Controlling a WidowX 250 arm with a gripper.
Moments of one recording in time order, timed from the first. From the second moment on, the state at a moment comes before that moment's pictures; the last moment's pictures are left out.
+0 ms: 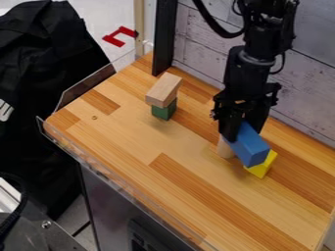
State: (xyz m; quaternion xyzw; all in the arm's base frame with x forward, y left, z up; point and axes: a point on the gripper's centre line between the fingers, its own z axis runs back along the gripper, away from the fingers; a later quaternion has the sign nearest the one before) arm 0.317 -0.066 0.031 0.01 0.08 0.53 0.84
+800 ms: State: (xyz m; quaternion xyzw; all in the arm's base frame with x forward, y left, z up) arm 0.336 0.024 0.094 -0.01 0.05 0.36 0.93
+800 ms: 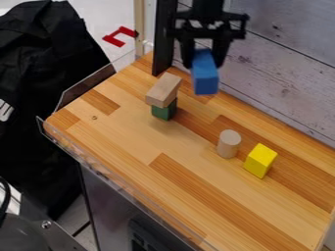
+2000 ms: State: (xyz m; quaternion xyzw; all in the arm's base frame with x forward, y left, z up) arm 0.320 0.055 0.072 0.05 0.00 0.12 0.99
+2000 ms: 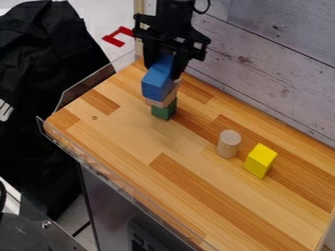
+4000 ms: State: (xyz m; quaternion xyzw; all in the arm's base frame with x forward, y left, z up) arm 0.326 0.063 0.064 0.04 0.01 0.14 0.99
